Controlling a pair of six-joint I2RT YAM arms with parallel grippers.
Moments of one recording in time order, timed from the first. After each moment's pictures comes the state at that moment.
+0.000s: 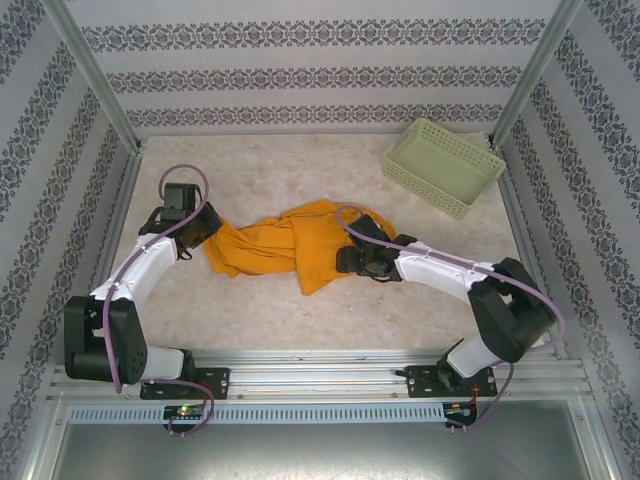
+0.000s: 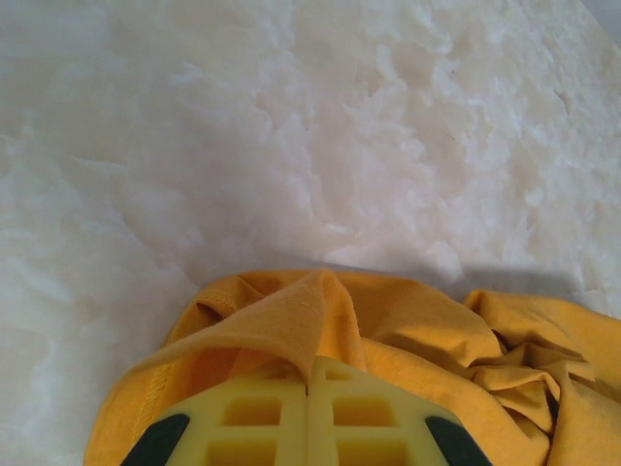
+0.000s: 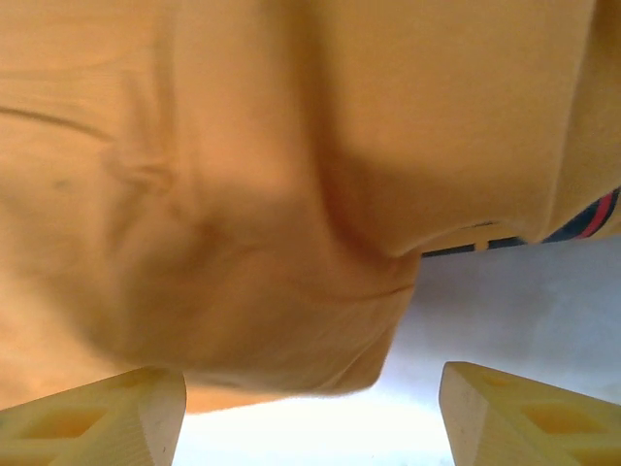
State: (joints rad) left arm -0.02 1.36 0.90 -0.39 0.09 -0.68; right arm 0.64 1.55 0.87 -0.42 0.07 0.70
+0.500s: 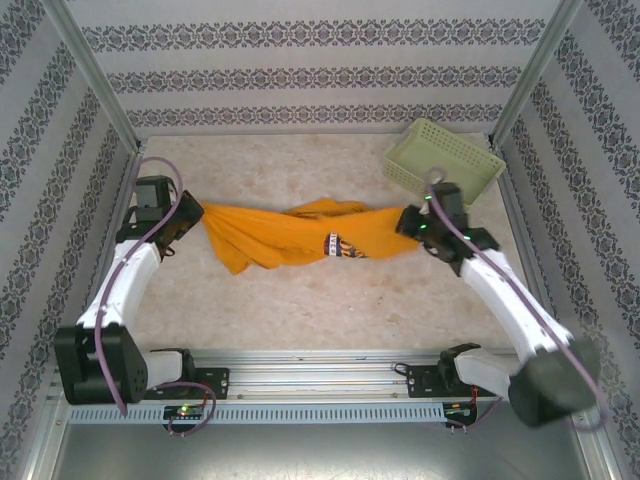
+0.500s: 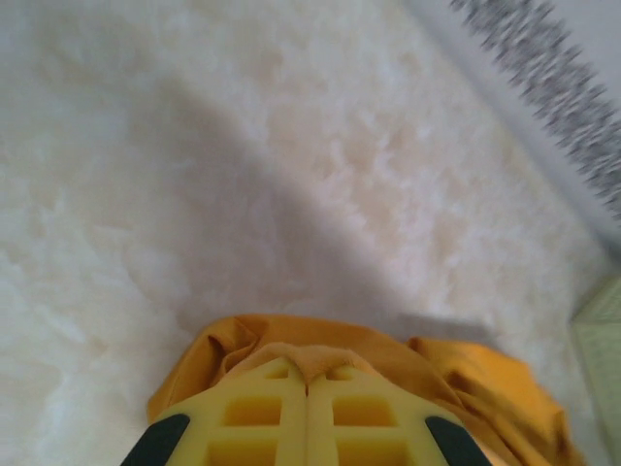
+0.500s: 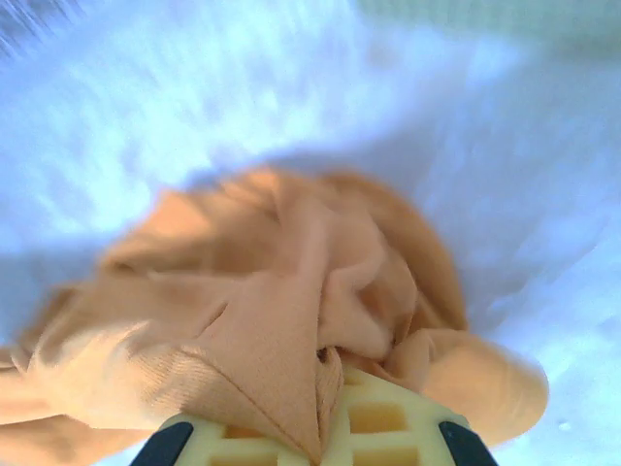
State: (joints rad) left arm 0.10 1.21 0.94 -0.41 0.17 -0.70; right arm 0.24 1.10 0.93 -0.51 -0.07 0.61
